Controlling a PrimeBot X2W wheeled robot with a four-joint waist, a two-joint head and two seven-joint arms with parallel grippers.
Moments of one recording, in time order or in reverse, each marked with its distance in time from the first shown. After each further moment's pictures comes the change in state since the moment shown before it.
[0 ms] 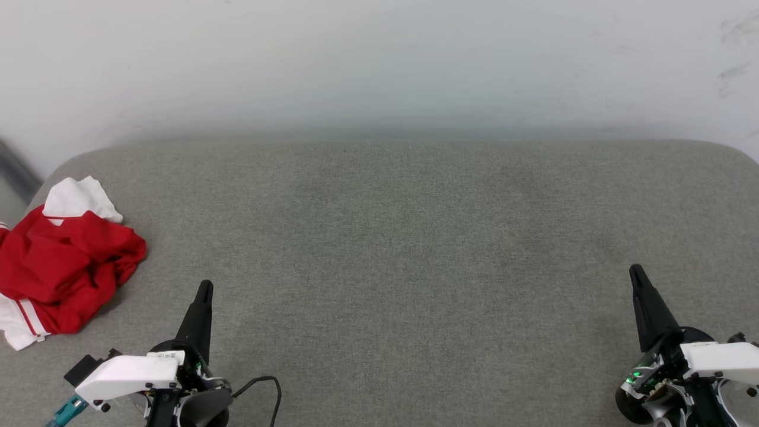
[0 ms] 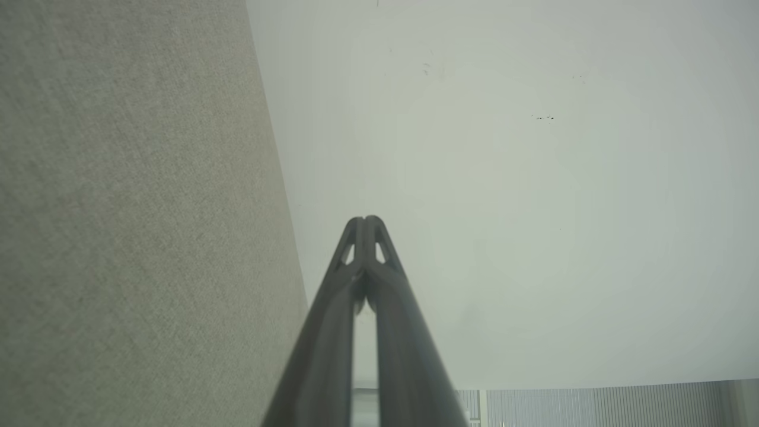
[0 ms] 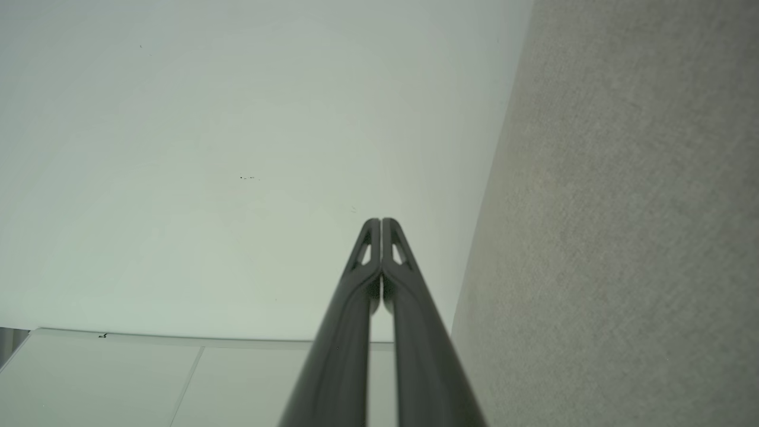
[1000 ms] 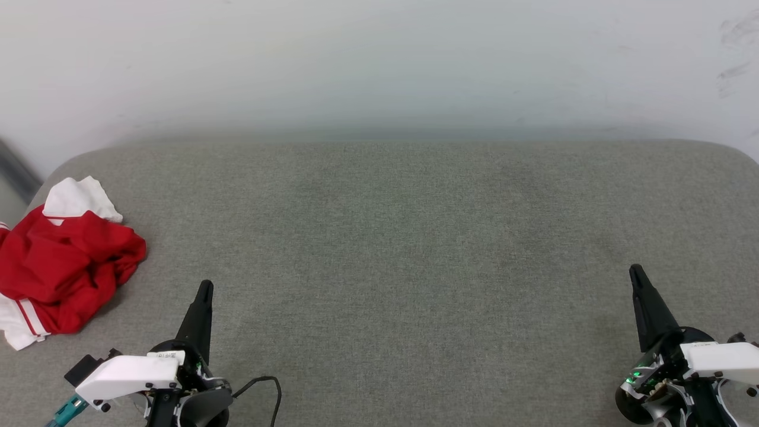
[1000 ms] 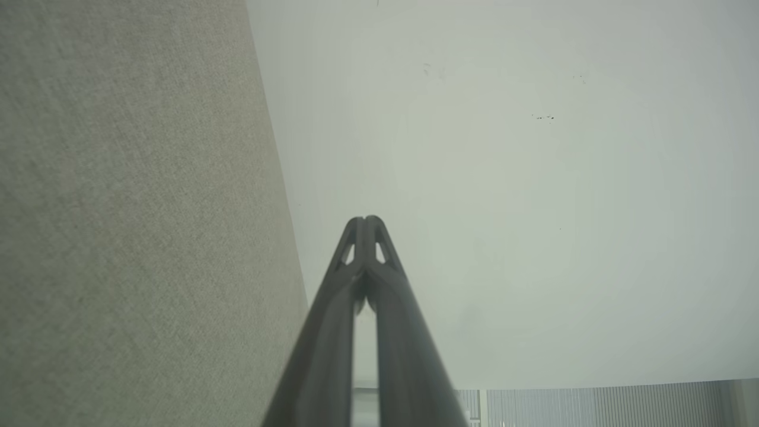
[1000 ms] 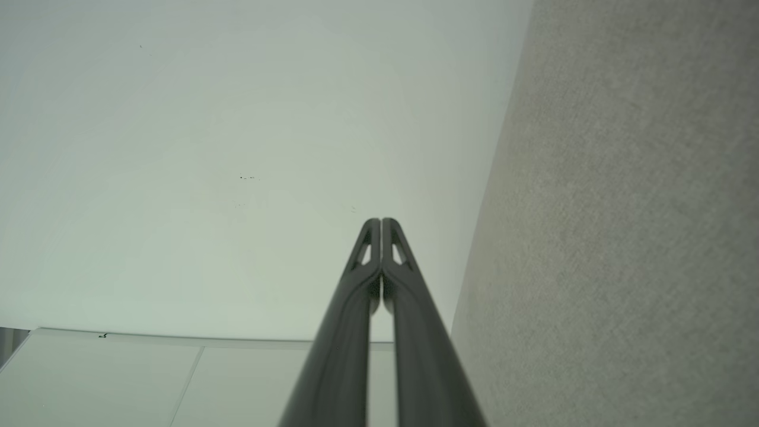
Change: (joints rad) left arm 0.000 0.000 0.000 0.000 0.000 0.000 0.001; right arm 0.000 0.000 0.000 0.000 0.000 0.000 0.000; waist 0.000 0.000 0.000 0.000
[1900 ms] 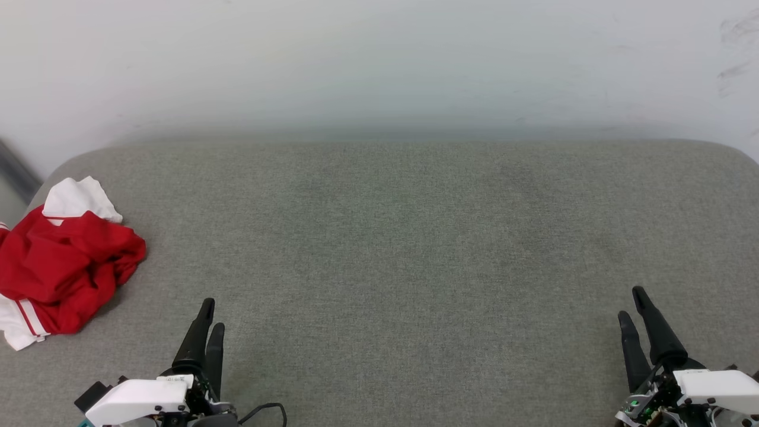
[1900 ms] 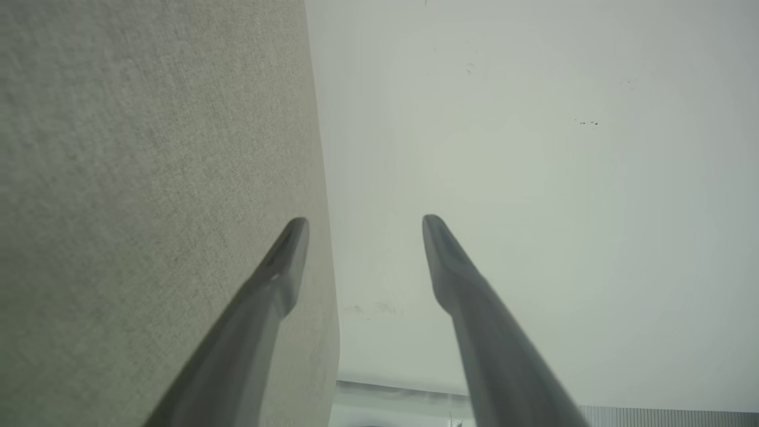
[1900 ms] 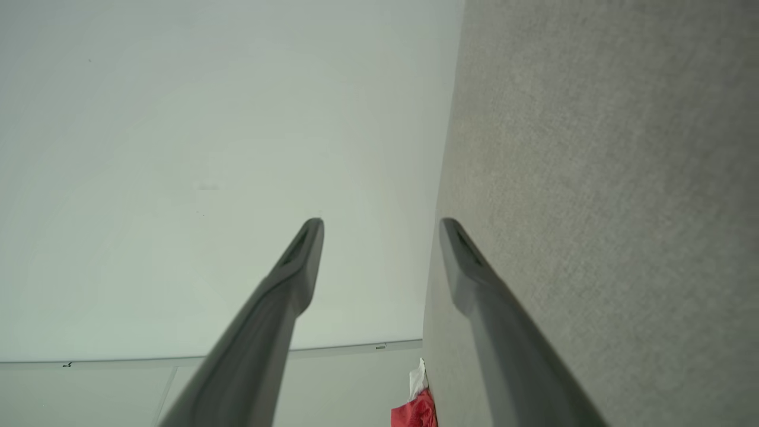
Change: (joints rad) left arm 0.045 -0.005 -0.008 0.043 0.001 0.001 -0.005; right arm 0.050 0.001 0.002 0.045 0.000 0.000 -0.005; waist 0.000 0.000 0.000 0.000
